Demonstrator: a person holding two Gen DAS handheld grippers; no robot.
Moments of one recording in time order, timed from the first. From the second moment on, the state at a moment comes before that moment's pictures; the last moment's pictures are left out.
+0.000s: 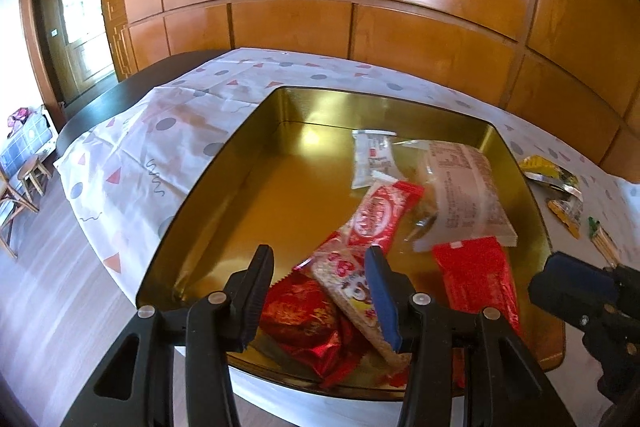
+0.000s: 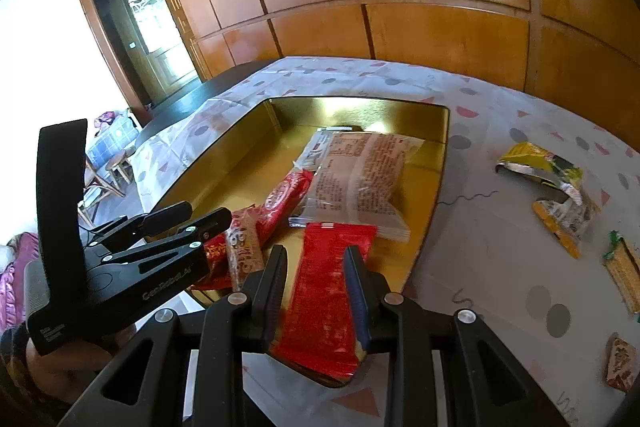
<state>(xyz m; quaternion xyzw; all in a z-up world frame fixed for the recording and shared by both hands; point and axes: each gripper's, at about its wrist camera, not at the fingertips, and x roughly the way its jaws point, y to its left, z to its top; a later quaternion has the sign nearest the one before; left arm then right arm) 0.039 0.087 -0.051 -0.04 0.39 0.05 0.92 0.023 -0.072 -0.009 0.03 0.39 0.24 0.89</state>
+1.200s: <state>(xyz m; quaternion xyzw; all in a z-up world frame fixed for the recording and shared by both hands) 0.032 -0.011 -0.030 0.03 0.38 -0.08 0.92 -0.023 -0.299 -0.043 0.13 0.37 -0.02 0.92</state>
